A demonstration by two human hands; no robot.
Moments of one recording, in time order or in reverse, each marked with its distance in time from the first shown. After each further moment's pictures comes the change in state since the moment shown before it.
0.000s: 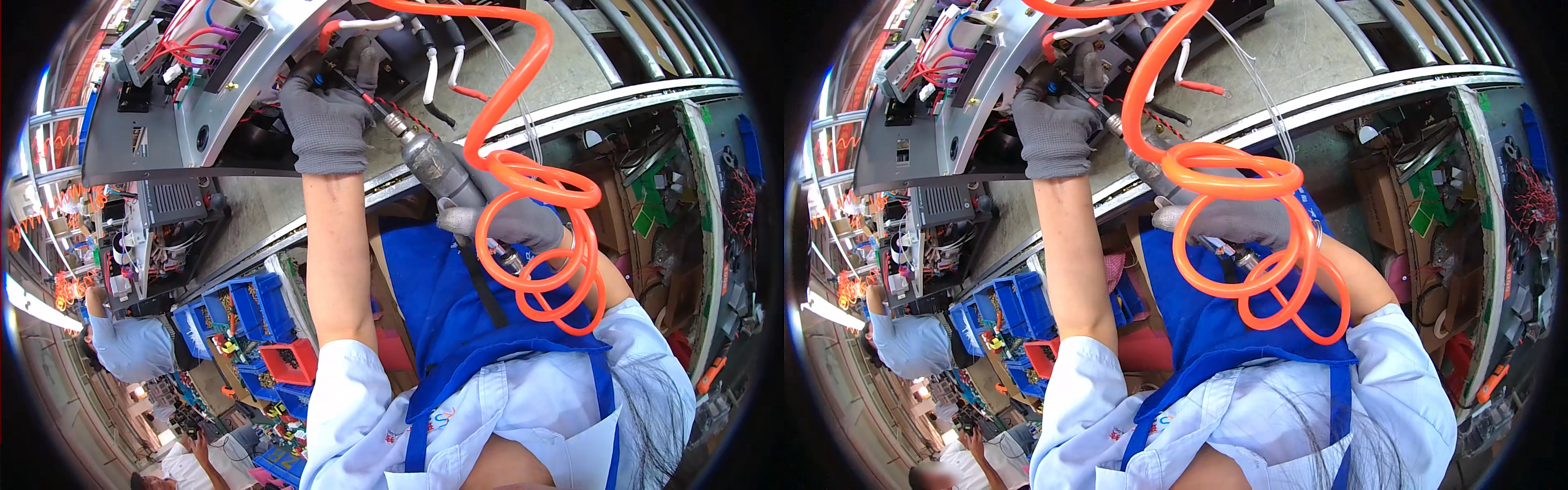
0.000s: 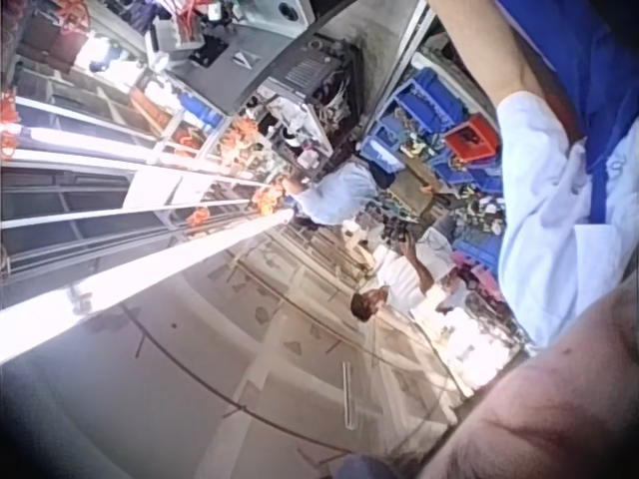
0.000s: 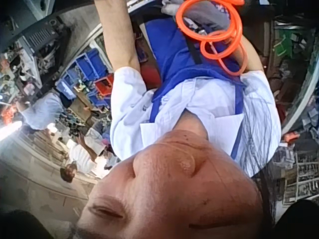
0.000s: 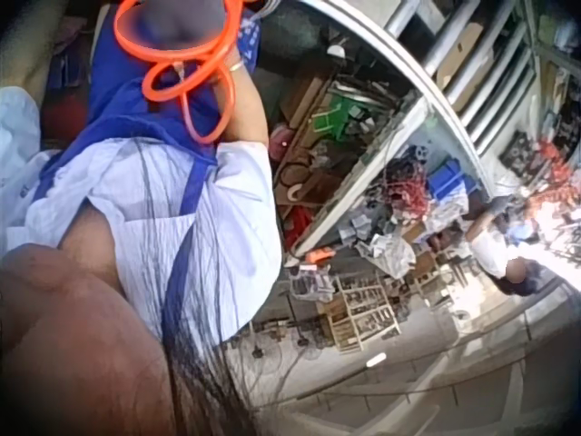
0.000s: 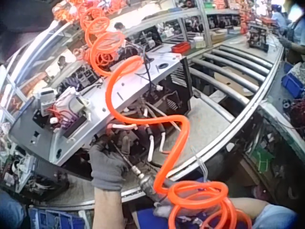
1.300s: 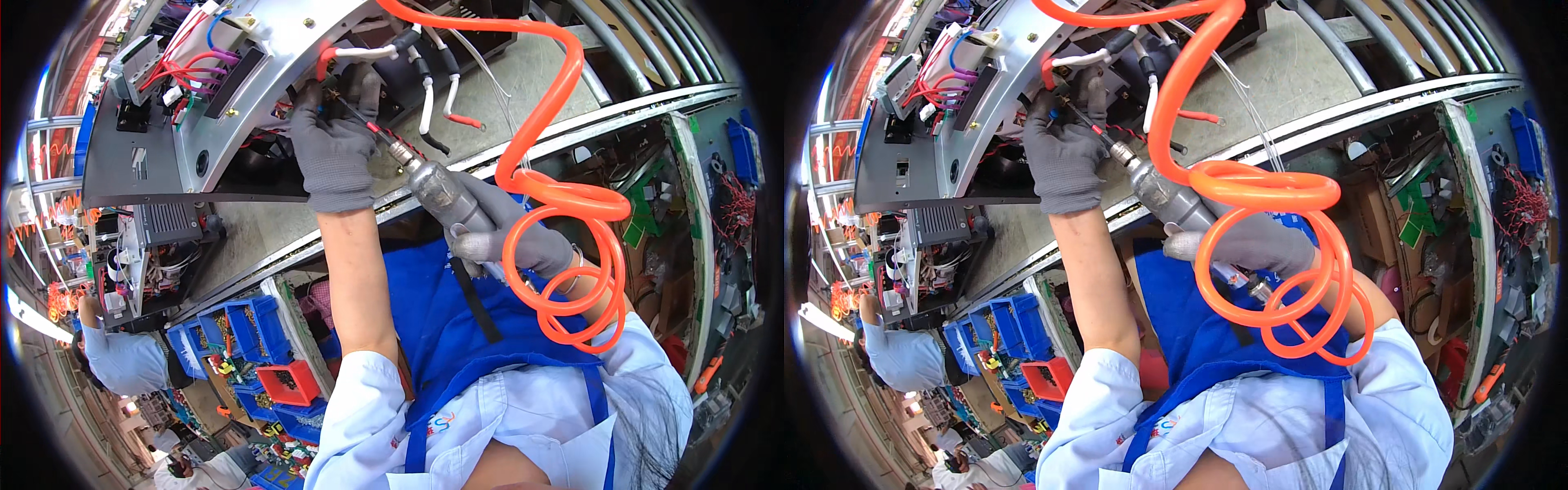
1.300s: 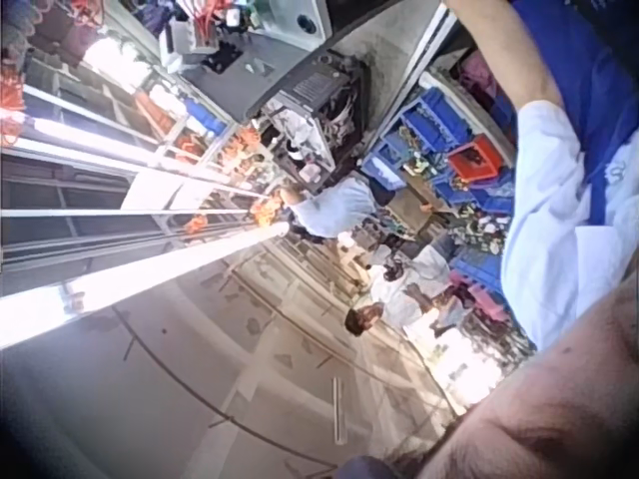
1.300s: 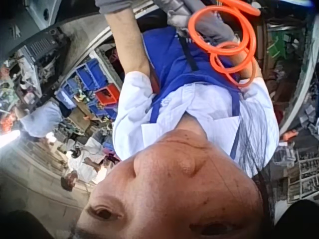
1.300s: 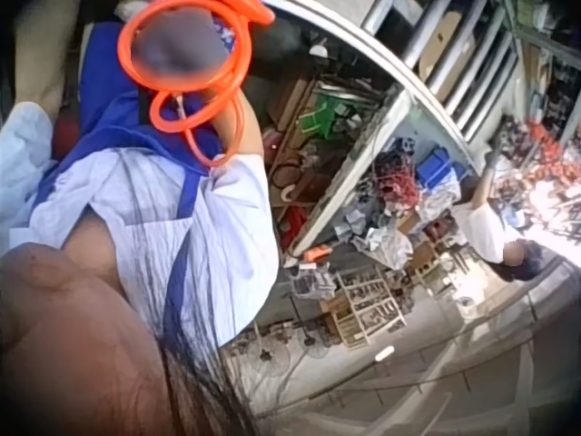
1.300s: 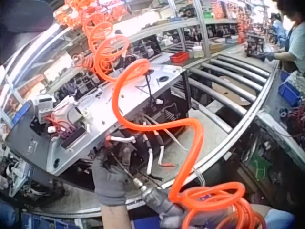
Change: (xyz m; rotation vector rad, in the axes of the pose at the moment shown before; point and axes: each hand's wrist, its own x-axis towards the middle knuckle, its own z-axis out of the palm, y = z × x) left_hand 0.000 -0.010 -0.003 -0.147 -0.025 0.019; right_hand -0.040 -0.041 -0.021 0.158 0.020 0.047
